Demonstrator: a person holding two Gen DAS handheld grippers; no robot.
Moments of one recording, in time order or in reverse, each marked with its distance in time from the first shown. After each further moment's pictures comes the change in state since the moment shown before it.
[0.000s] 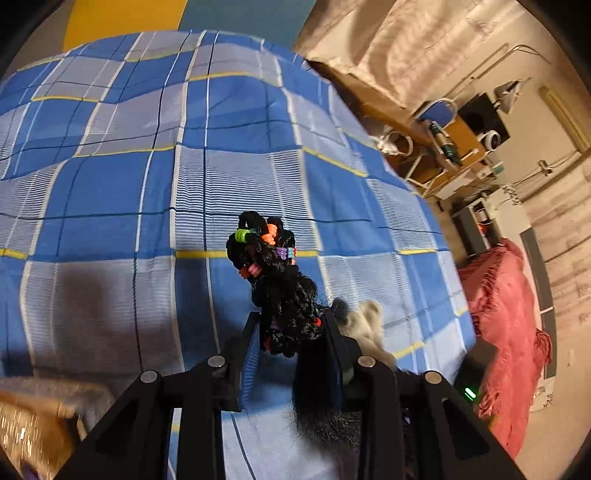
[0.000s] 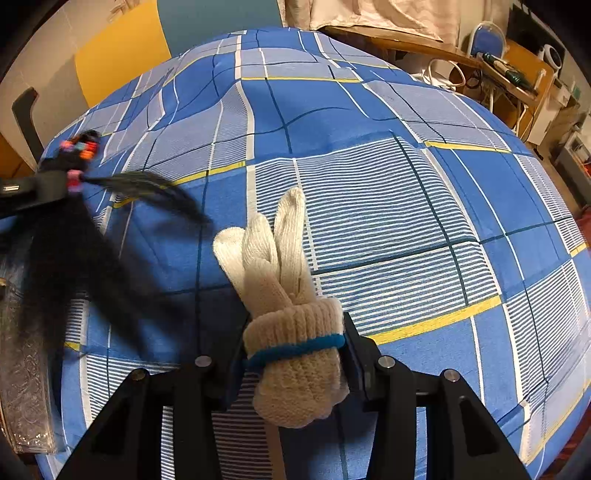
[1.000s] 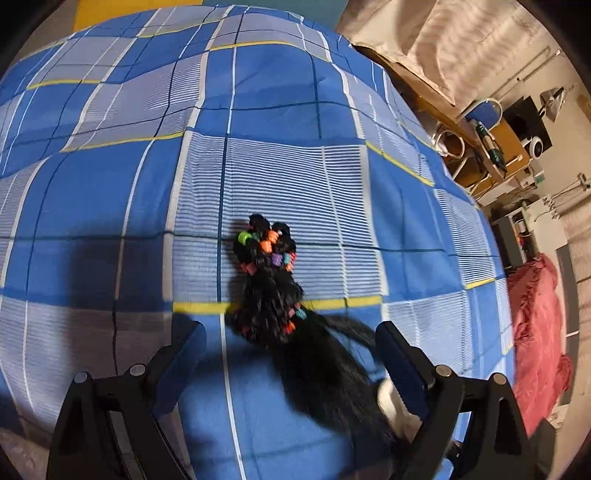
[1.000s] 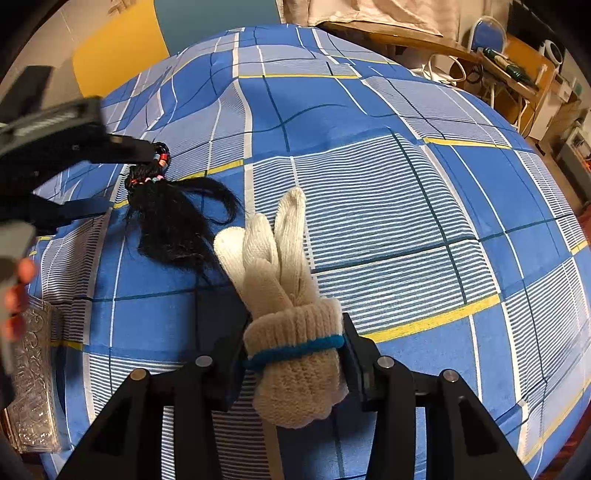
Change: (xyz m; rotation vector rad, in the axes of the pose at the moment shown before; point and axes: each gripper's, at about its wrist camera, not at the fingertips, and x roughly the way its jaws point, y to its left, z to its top) left arm 0.101 0.023 0.052 -0.052 0.045 0.165; right arm -0.005 -0.002 0.002 0.026 0.022 0.023
